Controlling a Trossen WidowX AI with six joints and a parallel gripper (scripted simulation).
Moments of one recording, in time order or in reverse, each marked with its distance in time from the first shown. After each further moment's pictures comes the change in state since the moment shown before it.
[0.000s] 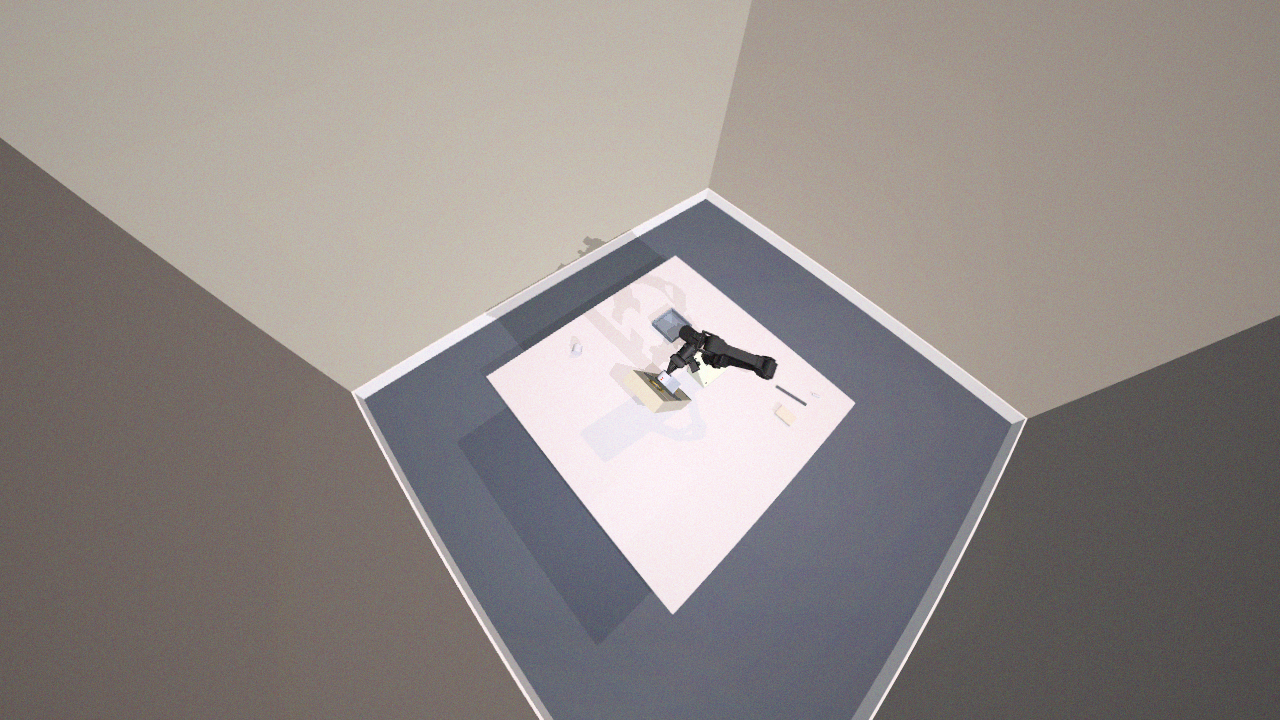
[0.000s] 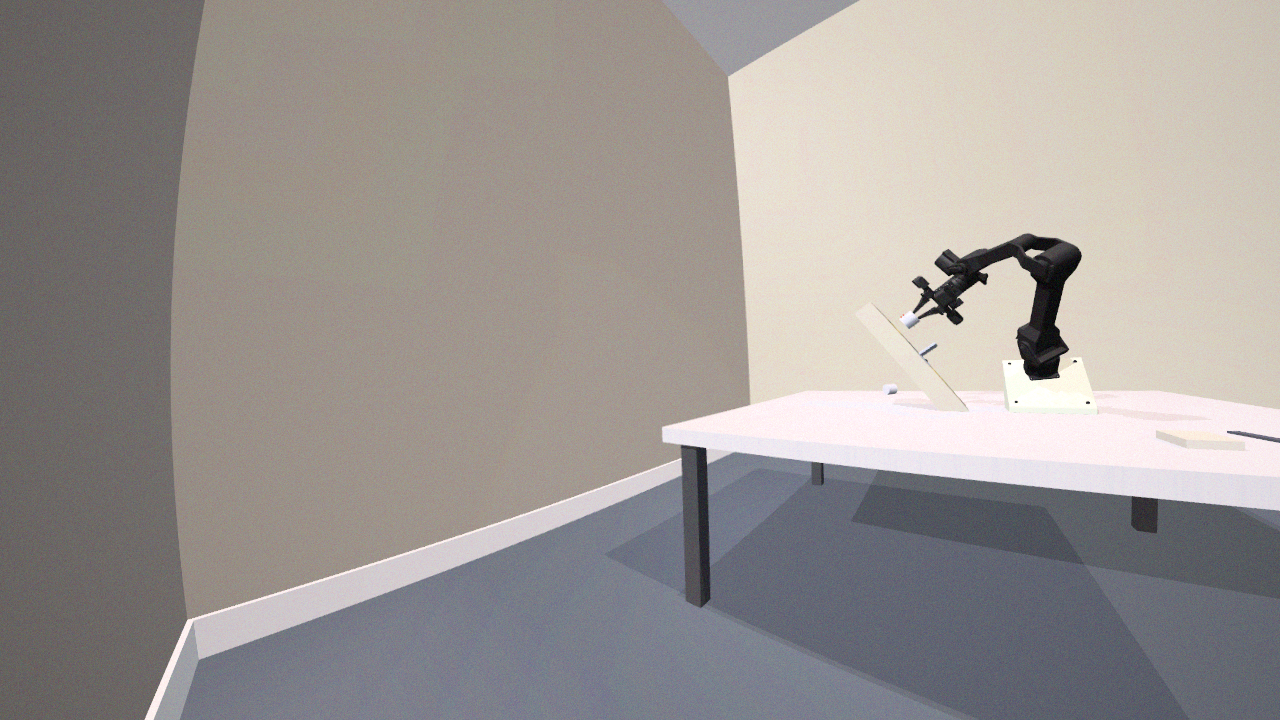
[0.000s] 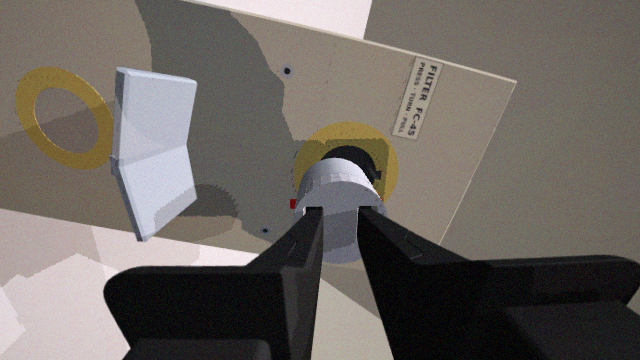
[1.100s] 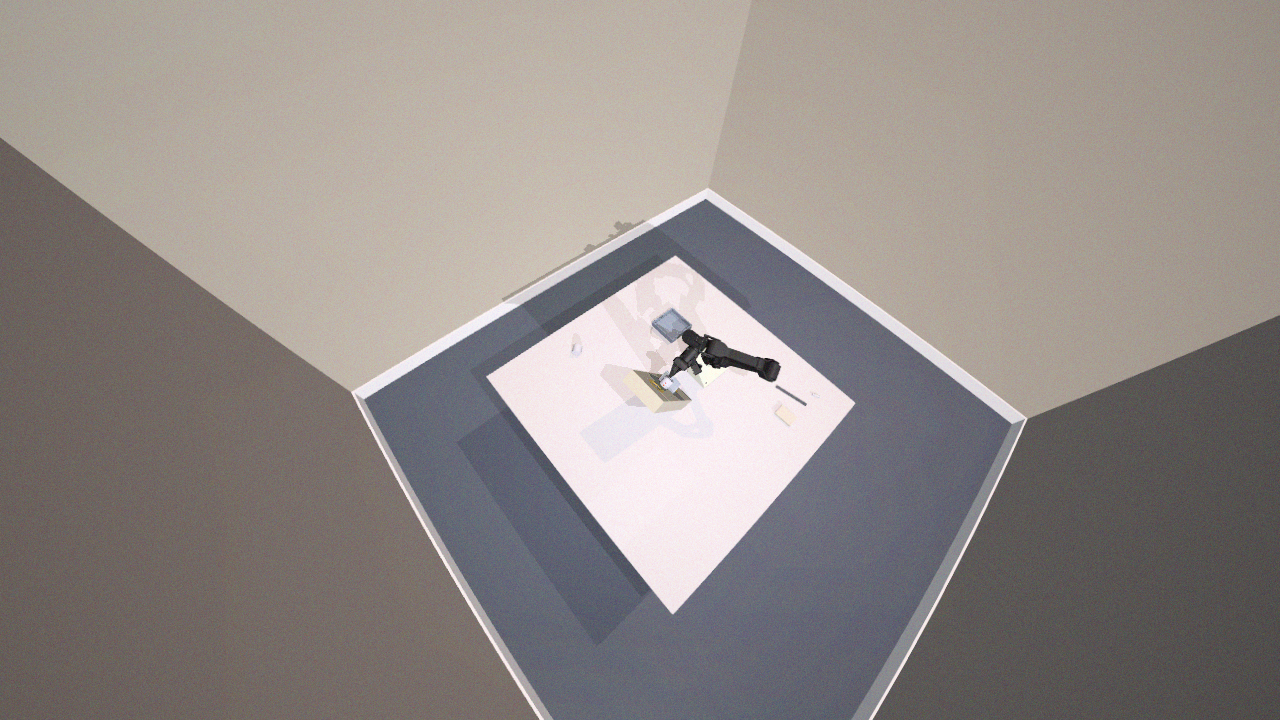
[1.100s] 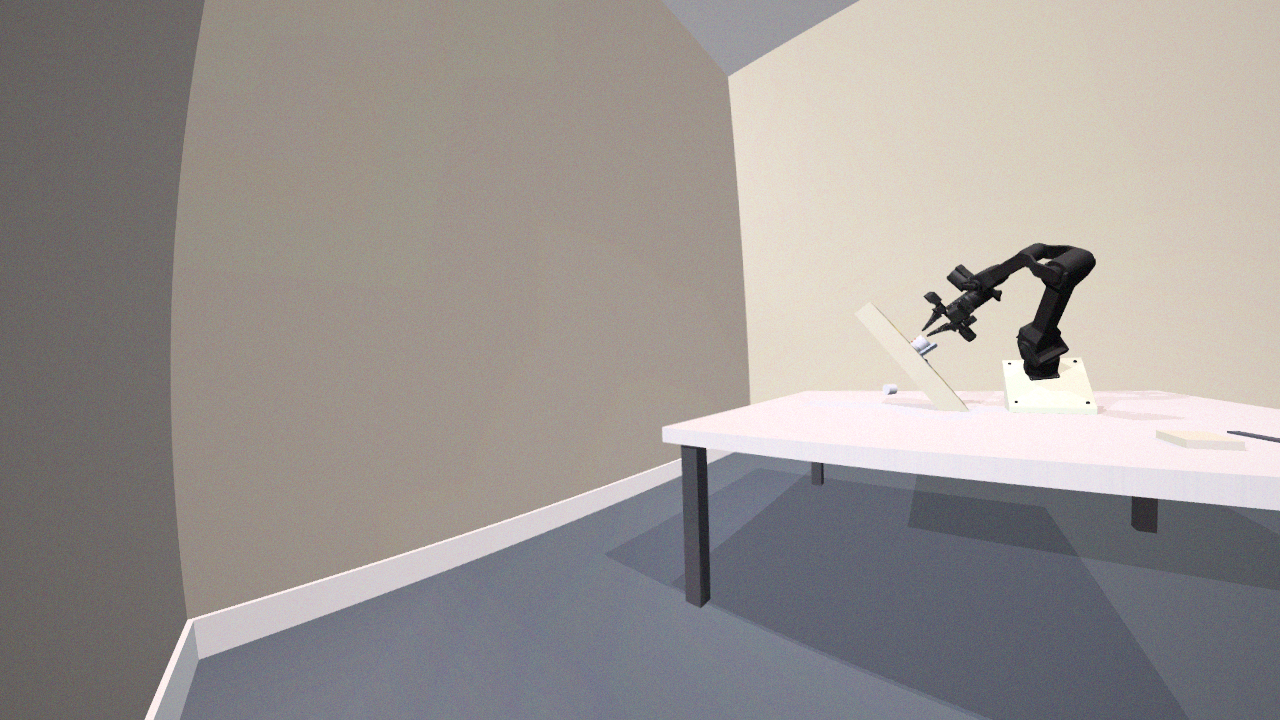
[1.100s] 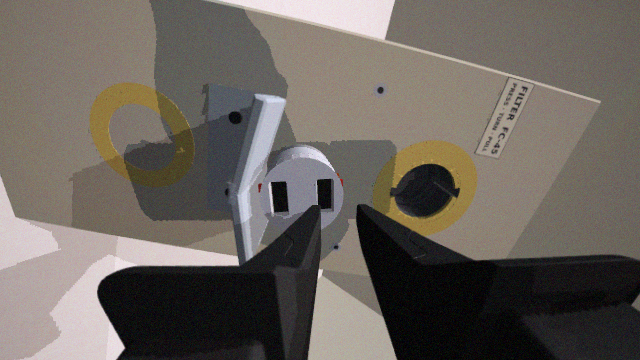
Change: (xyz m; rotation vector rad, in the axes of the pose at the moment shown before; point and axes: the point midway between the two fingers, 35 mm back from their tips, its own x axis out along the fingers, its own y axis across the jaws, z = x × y) arm 0.008 0.060 0.013 0.002 0.001 0.001
